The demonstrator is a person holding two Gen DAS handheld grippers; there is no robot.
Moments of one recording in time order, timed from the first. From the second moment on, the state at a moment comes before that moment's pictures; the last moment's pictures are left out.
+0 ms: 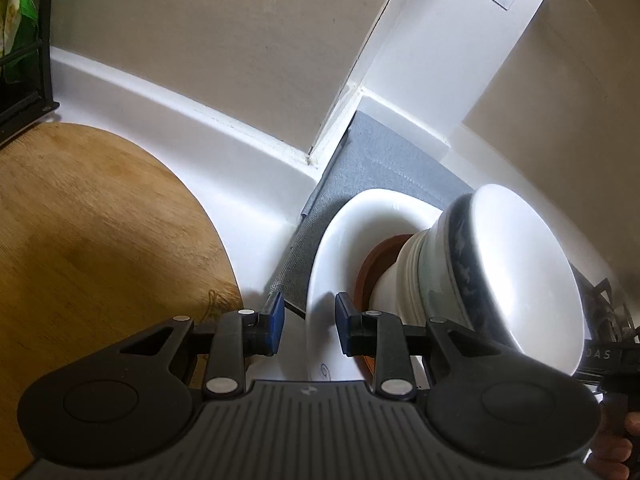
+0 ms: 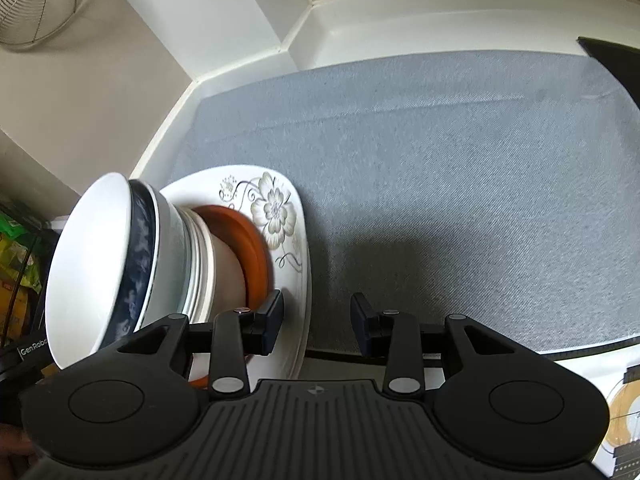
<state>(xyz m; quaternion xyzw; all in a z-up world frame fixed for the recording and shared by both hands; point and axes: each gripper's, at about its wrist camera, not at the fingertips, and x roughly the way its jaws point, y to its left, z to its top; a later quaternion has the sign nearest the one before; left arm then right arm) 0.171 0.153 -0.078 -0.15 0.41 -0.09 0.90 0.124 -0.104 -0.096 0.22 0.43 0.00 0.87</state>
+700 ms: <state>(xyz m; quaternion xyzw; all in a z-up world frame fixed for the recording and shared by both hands) 0.176 0.154 -0.082 -0.17 0.42 -0.11 0.88 0.132 -0.114 -0.102 0.26 0.43 0.03 0.86</state>
